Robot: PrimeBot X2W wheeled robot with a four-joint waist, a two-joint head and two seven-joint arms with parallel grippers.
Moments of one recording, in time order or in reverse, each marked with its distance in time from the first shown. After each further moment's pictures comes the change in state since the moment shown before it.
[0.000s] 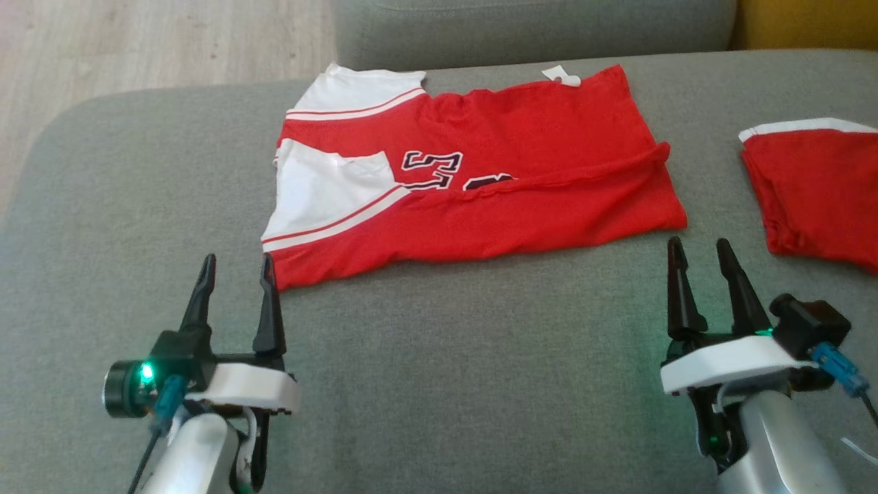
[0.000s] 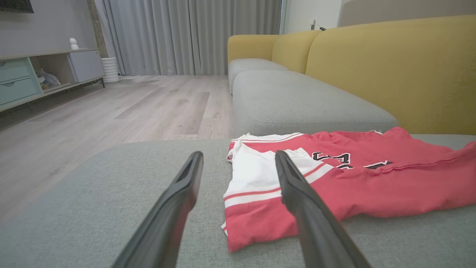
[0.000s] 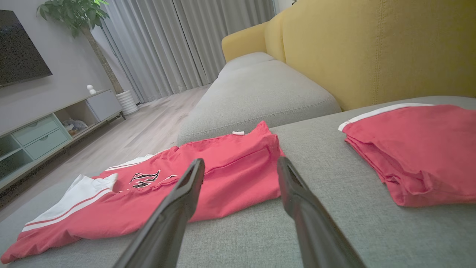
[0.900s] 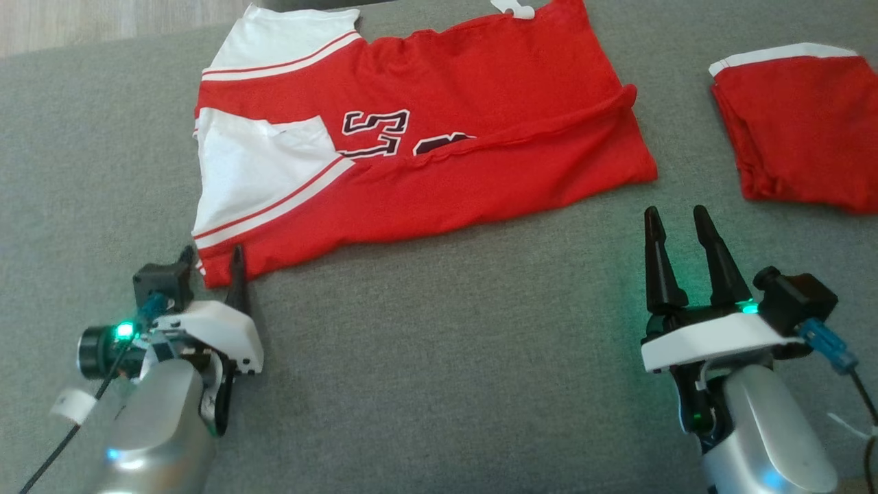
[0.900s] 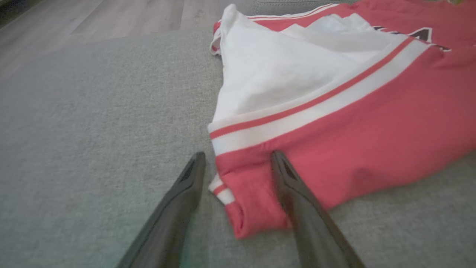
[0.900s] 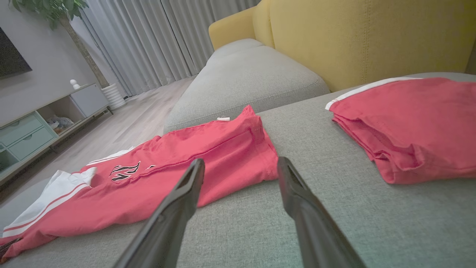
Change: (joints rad) left arm -0.282 0.004 0.010 0.496 -0.014 -0.103 0.140; right arm -0.049 0.006 0.071 -0.050 0.035 0.000 0.000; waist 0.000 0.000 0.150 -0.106
